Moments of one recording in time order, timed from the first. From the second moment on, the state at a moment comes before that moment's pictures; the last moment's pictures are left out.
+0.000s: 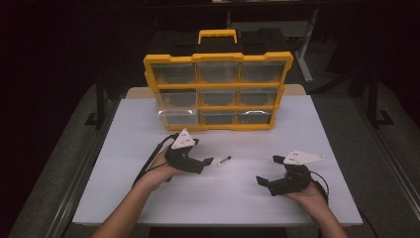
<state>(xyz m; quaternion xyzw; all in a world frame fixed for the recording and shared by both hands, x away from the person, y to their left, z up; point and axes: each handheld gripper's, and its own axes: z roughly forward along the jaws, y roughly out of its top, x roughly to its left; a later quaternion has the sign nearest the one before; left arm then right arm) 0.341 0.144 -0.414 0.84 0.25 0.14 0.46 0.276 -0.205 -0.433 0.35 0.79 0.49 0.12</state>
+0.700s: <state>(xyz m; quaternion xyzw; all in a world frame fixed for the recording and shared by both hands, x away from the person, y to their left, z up) 0.356 0.109 -0.419 0.86 0.24 0.12 0.43 0.276 -0.205 -0.433 0.35 0.79 0.49 0.12</state>
